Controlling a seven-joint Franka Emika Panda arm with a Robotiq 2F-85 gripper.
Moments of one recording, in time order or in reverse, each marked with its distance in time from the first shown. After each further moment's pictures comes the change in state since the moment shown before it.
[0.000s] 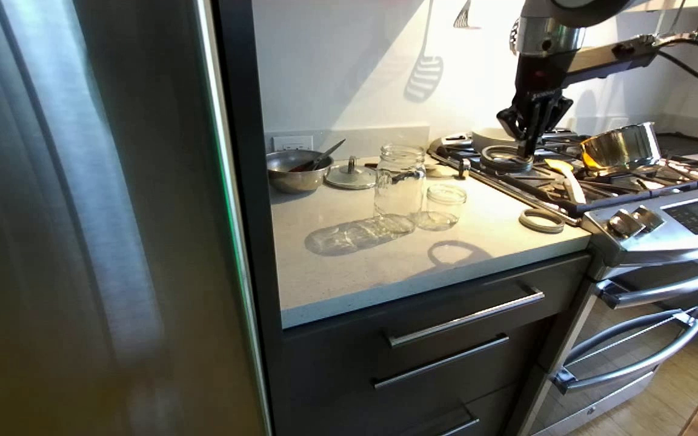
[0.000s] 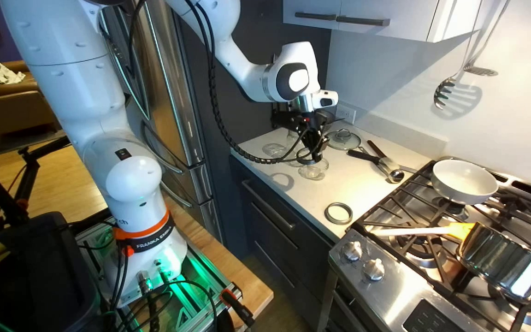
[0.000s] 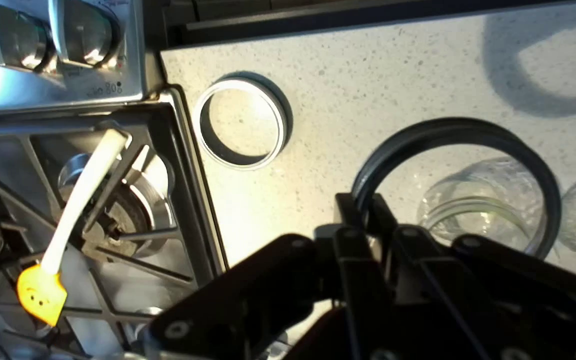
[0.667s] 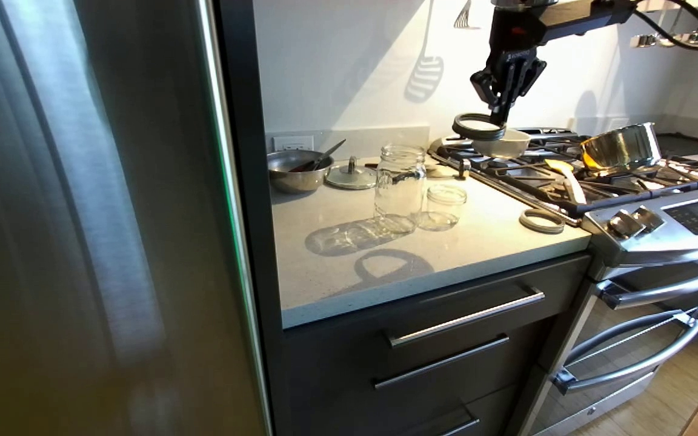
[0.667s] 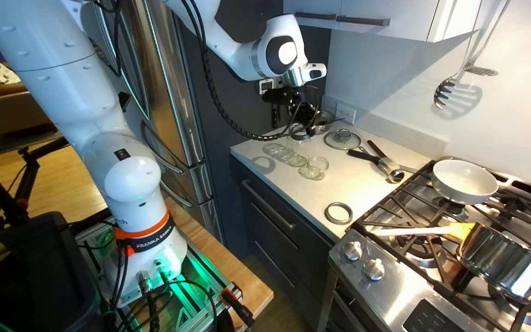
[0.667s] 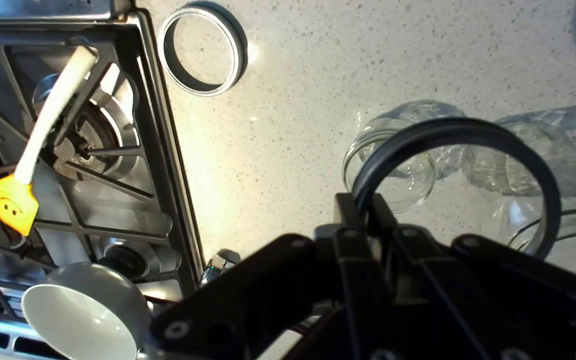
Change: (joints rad) arm -0.018 -0.082 0.138 0.045 0.000 -0.059 -0.001
